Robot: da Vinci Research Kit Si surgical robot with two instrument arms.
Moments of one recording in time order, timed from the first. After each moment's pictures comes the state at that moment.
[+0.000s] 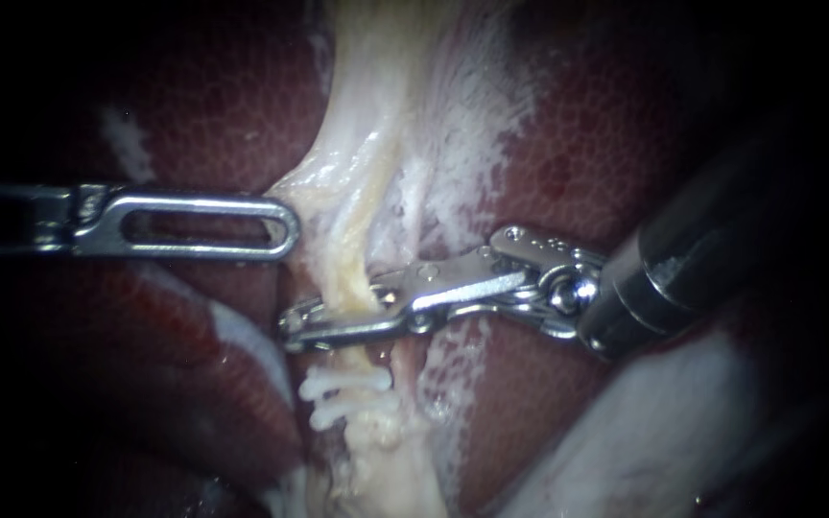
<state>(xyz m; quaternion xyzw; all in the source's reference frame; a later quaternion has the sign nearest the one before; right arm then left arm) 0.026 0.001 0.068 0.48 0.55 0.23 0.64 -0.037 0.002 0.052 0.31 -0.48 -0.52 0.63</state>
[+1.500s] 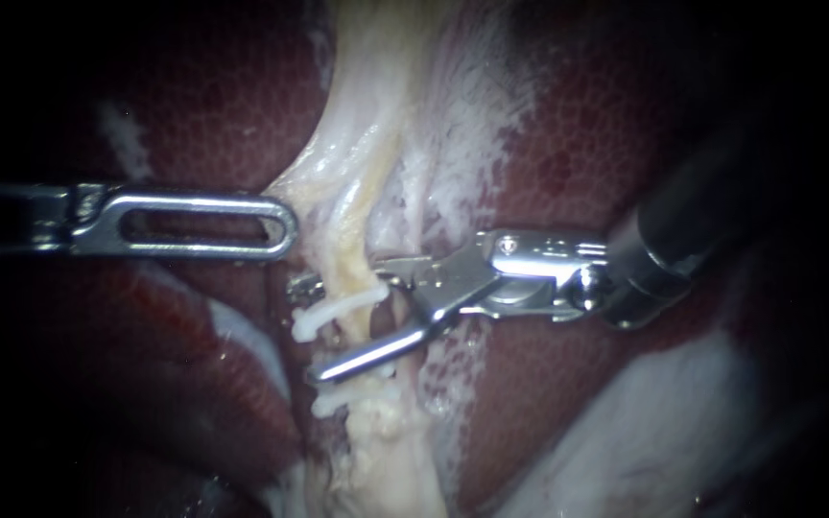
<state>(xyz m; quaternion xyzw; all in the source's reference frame) 0.024 0.002 0.069 0.31 0.65 0.10 0.69 -0.037 0.002 0.052 0.31 -0.48 -0.52 0.63</state>
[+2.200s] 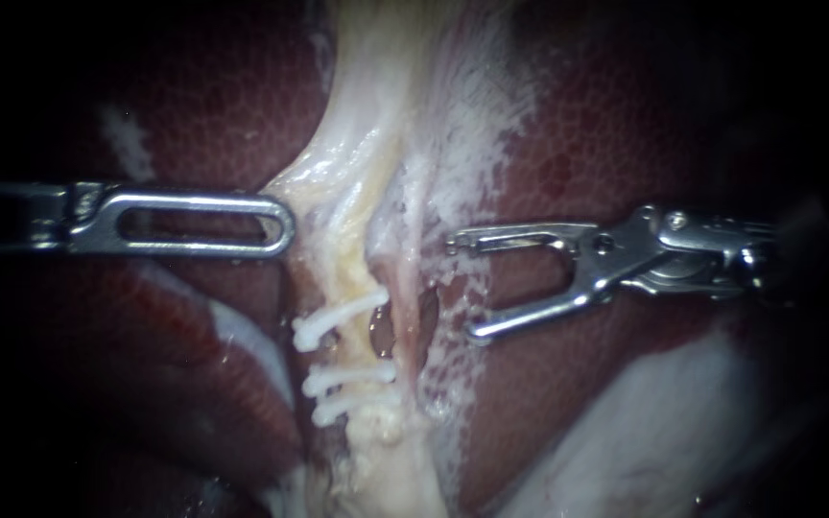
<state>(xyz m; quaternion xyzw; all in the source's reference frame) 0.010 0.004 0.063 0.27 0.64 0.12 0.71 -0.037 0.002 0.052 0.32 -0.48 -0.52 0.63</state>
